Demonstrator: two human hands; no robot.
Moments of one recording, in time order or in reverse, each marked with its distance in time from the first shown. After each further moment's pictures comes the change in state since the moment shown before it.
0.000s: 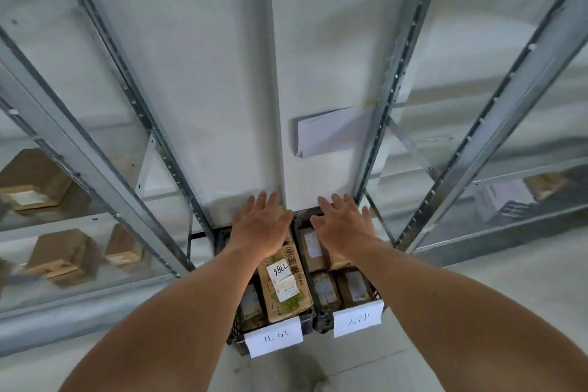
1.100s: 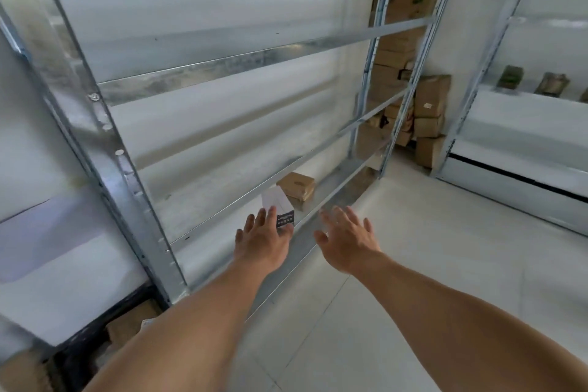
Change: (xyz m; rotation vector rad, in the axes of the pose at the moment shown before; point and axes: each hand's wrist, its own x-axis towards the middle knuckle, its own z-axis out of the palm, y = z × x) left_hand -0.038 0.603 0.150 -0.054 -0.141 0.546; right_hand -0.227 0.540 -0.143 0.089 0.269 0.557
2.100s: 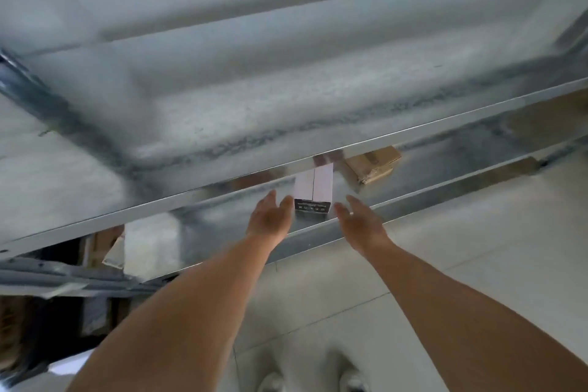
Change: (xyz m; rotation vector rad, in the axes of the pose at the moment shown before) left_hand 0.409 -0.048 0.210 -0.501 0.024 -0.748; right_hand 0.482 0.122 0.194 0.450 -0.503 0.006
